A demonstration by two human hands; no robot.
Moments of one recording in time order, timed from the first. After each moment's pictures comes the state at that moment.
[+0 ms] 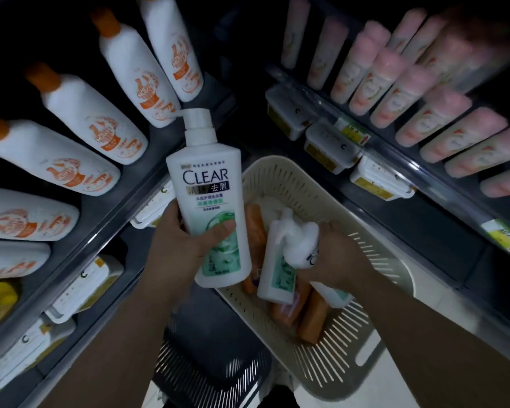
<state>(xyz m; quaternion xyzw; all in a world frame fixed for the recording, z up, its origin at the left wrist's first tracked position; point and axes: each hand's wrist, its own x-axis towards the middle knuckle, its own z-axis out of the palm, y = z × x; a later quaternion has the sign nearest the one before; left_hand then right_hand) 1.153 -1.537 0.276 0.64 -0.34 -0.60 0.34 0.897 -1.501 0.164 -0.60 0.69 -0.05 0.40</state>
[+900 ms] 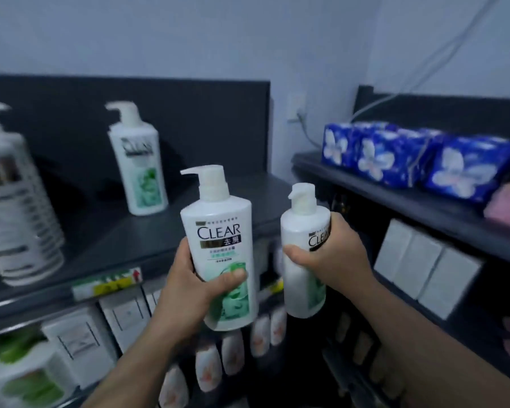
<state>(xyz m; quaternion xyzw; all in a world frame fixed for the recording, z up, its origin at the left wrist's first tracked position) 1.259 -1.518 0.724 0.53 -0.46 -0.37 0.61 1.054 -1.620 0.739 -0.70 0.54 -0.42 0.21</state>
